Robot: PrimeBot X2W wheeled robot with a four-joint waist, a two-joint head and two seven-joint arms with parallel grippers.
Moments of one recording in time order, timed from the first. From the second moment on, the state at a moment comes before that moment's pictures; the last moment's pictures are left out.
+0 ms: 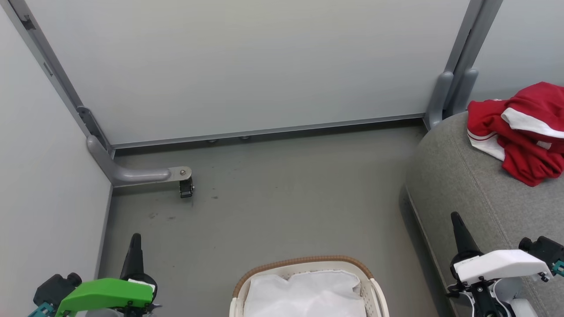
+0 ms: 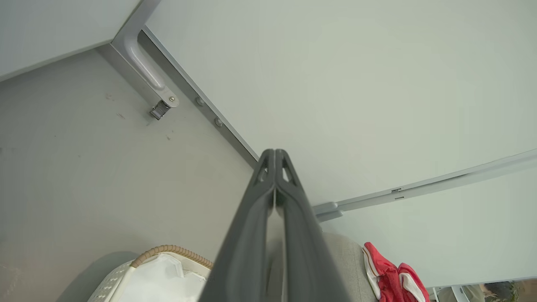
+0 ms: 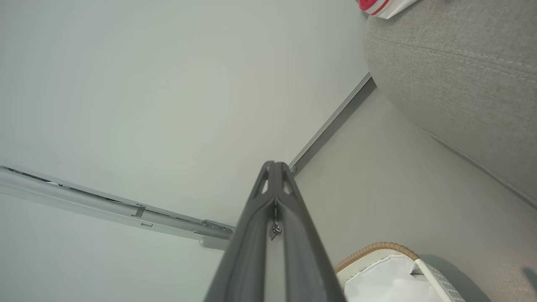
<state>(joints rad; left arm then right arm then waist) -0.04 0.05 0.01 0.30 -1.10 -0.11 -0.04 -0.09 -0.04 -0.06 0.31 1.03 0.13 -0.04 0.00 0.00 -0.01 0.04</state>
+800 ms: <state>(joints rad) -0.06 0.05 0.06 0.28 -1.31 -0.12 0.03 -0.10 -0.04 -0.08 0.29 1.27 0.13 0.02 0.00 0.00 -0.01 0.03</state>
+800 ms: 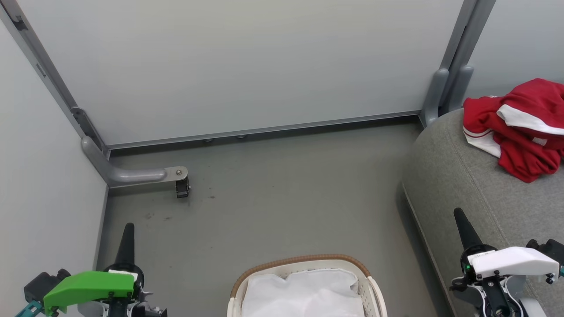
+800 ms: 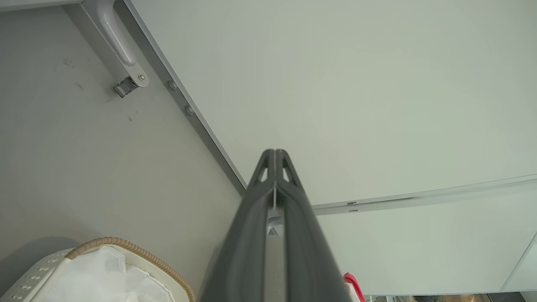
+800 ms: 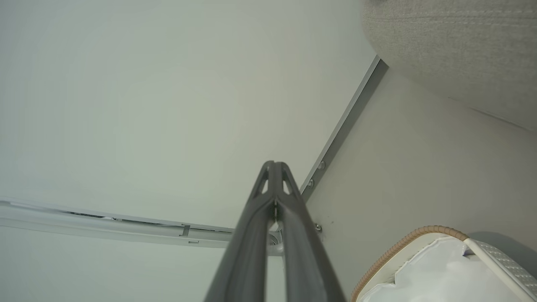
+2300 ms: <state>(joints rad) -0.10 0.05 0.11 0.25 -1.61 -0.13 0.11 -0.10 -0.05 -0.11 0.25 1.61 0.13 0.11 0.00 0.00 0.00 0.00</state>
